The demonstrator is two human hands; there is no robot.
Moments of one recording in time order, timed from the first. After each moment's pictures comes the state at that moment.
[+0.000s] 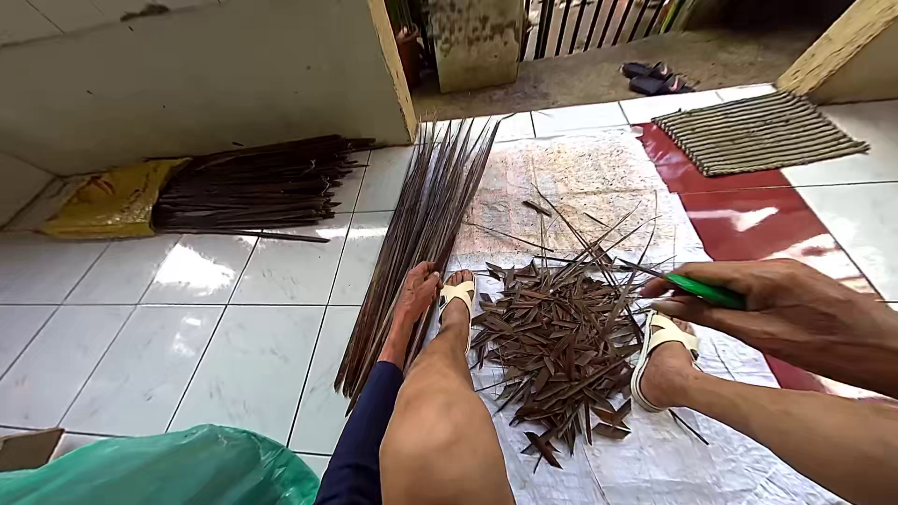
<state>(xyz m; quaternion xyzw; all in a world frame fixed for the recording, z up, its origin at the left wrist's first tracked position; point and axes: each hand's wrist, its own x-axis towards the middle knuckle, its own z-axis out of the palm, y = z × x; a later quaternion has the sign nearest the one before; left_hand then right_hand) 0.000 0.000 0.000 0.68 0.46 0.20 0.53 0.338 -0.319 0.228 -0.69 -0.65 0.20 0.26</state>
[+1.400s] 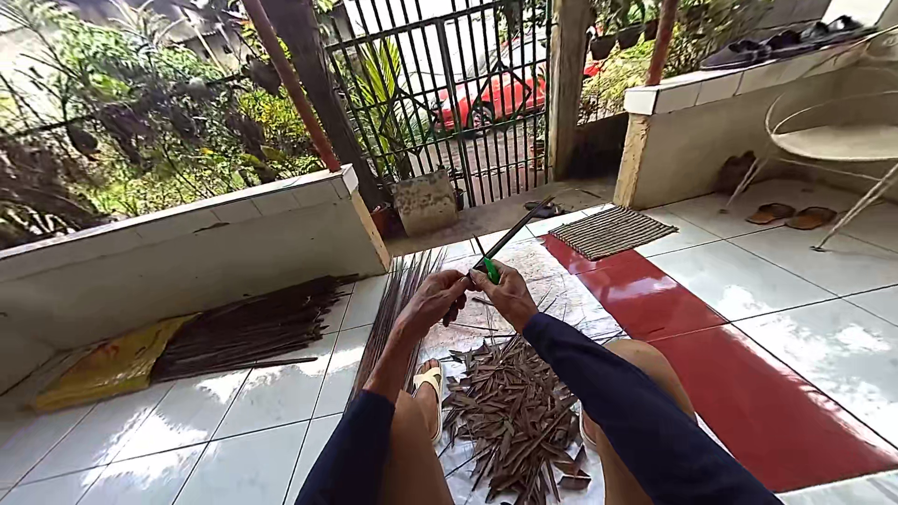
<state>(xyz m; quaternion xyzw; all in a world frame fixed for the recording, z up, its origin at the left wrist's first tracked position) 0.125 -0.183 0.322 0.81 0.21 0.14 0.53 0.274 -0.285 0.276 -0.63 -0.43 0.18 0.62</state>
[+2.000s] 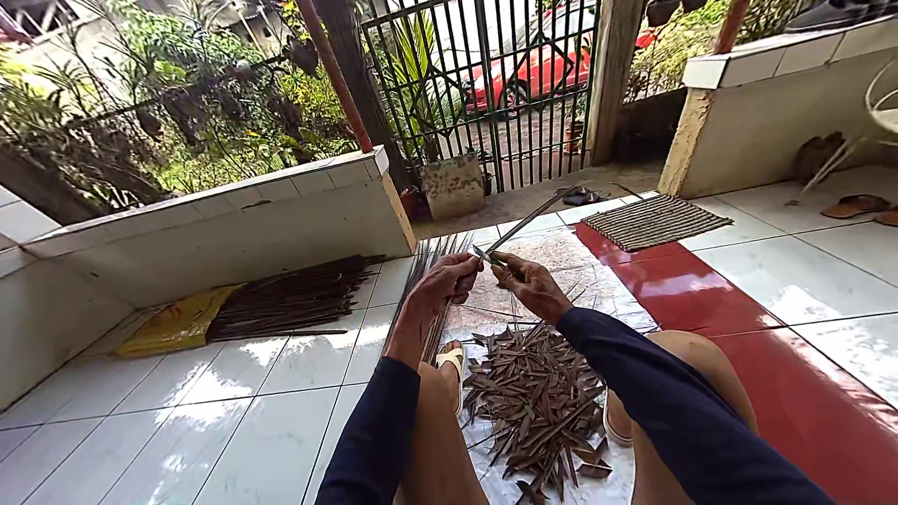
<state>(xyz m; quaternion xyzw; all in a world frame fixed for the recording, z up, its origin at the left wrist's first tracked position) 0.101 -0.152 0.313 0.68 0.19 0.12 0.70 0.267 -0.292 0.265 -0.62 -0.56 0.16 0.53</state>
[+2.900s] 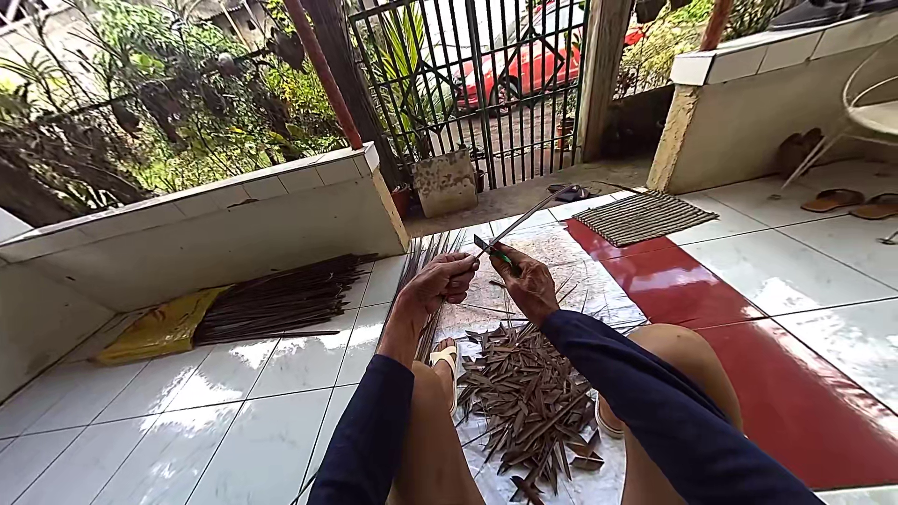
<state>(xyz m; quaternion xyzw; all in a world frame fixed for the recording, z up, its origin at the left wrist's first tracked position) 0.105 -0.150 0.311 0.64 0.13 0.07 0.76 0.257 -0.289 0.256 -0.72 -0.46 0.01 0.52</state>
